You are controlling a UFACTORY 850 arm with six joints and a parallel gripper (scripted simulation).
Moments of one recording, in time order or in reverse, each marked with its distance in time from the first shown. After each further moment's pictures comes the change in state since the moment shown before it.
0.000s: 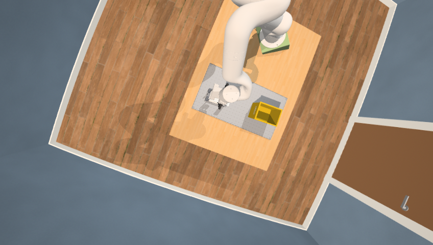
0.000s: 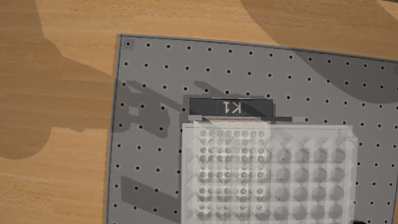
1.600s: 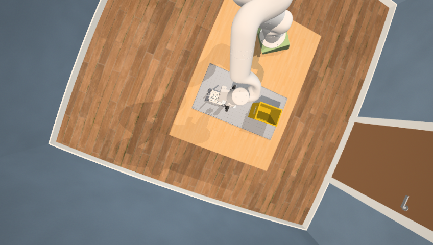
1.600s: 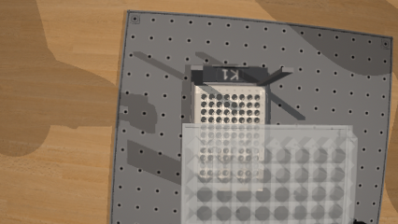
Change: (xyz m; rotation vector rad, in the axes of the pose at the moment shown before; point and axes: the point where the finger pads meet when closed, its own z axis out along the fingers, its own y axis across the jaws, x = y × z) arm -0.041 0.000 -0.029 0.000 -0.001 0.000
